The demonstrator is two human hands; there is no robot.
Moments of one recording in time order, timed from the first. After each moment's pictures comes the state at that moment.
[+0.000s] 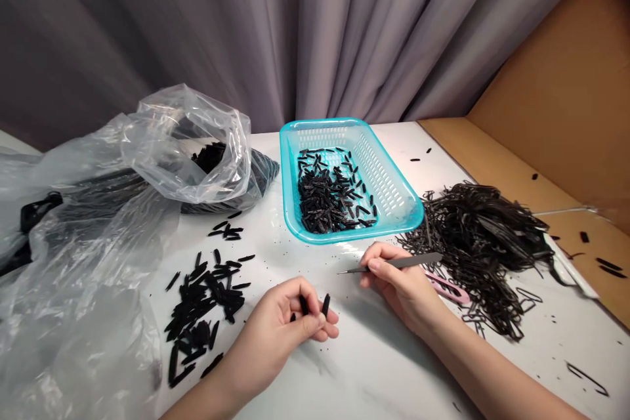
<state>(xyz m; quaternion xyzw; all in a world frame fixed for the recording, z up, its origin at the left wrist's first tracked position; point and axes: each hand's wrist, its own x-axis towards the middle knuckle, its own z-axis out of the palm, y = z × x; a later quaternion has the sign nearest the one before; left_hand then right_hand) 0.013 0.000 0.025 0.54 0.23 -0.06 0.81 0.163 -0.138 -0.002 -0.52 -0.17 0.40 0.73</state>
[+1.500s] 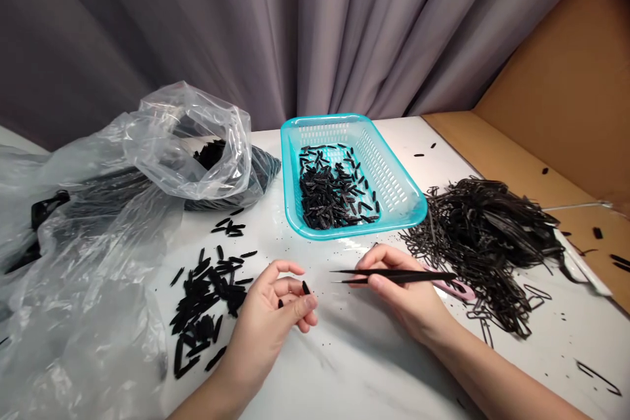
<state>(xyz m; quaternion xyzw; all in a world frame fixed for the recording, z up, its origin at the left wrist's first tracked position) 0.013 -0.002 0.022 0.57 0.32 0.07 0.76 0.152 -0.146 0.000 -0.57 -0.25 0.37 0.69</state>
